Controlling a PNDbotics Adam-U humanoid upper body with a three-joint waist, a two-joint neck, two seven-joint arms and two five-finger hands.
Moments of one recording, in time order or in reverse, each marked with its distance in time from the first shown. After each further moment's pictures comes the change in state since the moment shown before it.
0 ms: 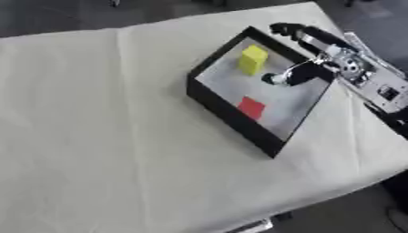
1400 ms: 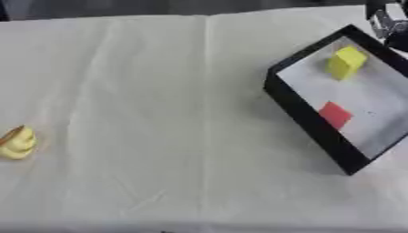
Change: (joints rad) left arm -0.407 0.158 -0.176 0.717 -0.066 -0.182 -0.847; right arm -0.072 0.160 -0.022 -0.185 -0.462 -0.152 -0.272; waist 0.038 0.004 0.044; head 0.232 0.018
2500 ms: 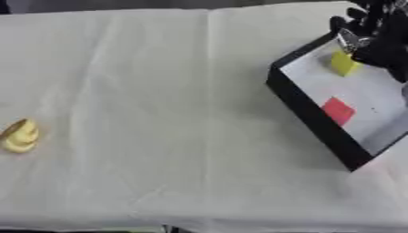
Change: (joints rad) left arm -0.030 -0.118 -0.153 0.030 0.050 -0.078 -0.137; right arm -0.026 0.057 0.077 0.000 0.034 0.060 0.062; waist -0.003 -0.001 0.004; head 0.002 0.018
